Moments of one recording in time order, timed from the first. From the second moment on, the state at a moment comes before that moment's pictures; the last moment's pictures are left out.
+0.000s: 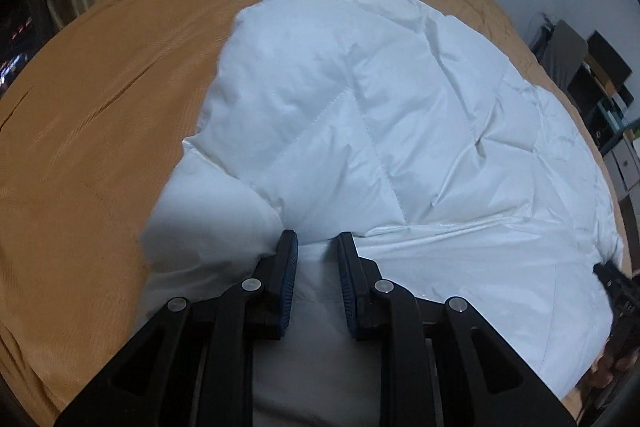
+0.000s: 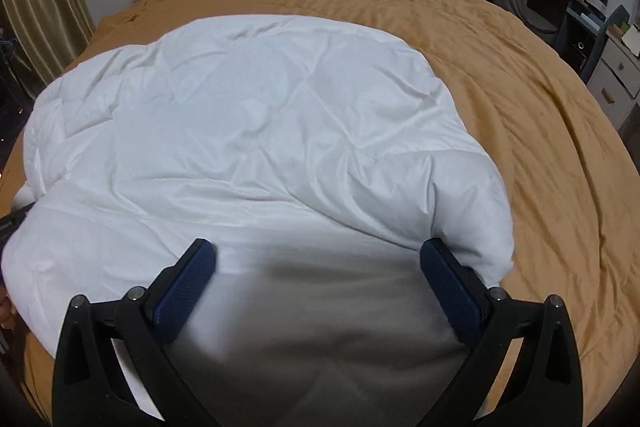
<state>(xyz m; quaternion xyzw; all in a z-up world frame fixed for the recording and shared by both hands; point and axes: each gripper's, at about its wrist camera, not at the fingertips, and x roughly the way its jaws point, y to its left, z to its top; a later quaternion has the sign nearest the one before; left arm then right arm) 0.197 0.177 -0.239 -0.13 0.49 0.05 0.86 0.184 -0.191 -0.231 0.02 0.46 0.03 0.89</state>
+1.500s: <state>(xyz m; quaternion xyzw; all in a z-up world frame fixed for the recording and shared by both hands) 0.247 0.074 -0.237 0.04 0.48 -0.04 0.88 0.211 -0.141 -0.204 -0.07 0.47 -0.01 0.88</state>
